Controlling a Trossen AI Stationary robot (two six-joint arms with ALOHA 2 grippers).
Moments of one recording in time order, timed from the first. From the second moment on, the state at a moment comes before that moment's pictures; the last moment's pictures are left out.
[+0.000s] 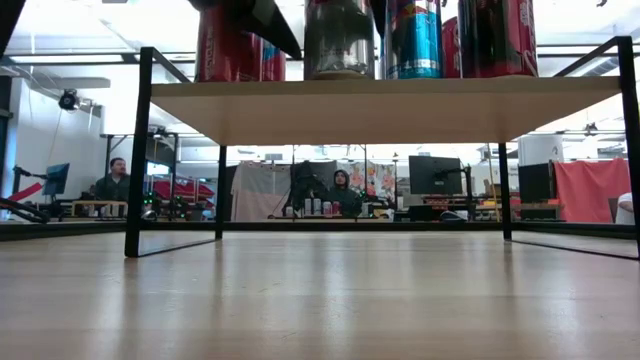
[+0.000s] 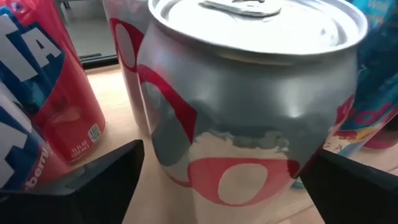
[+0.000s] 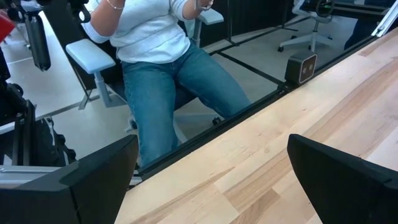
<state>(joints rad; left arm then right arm) -0.49 2.34 2.27 -1.57 -1.11 -1.77 0.91 0.91 0.19 0.44 -0.13 0.08</state>
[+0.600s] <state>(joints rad) -0.55 2.34 2.30 -1.57 -1.01 -1.85 0.91 0.91 0.19 0.44 -0.13 0.08</state>
